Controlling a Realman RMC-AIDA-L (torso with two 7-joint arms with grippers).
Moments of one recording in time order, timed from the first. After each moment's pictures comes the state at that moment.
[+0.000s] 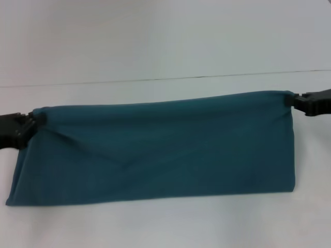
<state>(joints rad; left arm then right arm) -0.45 -2.13 -2.65 -0.89 -1.16 1.38 -1.49 0.50 2.08 -0.60 -1.09 -2.22 -1.36 1.96</state>
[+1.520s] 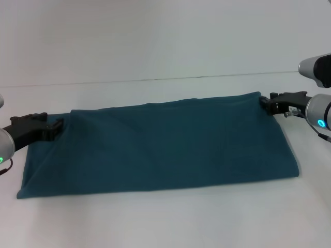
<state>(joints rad) -0.58 -2.16 -2.40 -0.65 -1.17 0.66 -1.48 0.69 2.09 -0.79 -0.53 -2.07 -0.52 1.70</state>
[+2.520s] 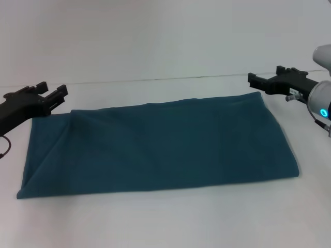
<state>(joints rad) -0.48 -2.16 -2.41 -0.78 -1.44 0.97 -1.47 0.66 2.09 -0.79 -0.53 -1.64 -0.60 1.34</state>
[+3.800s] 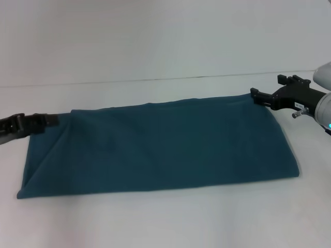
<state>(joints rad) -0.45 -2.05 -2.41 -1.10 -1.01 1.42 -2.49 0.59 2.08 -0.83 -0.57 -1.67 -0.67 1.22</state>
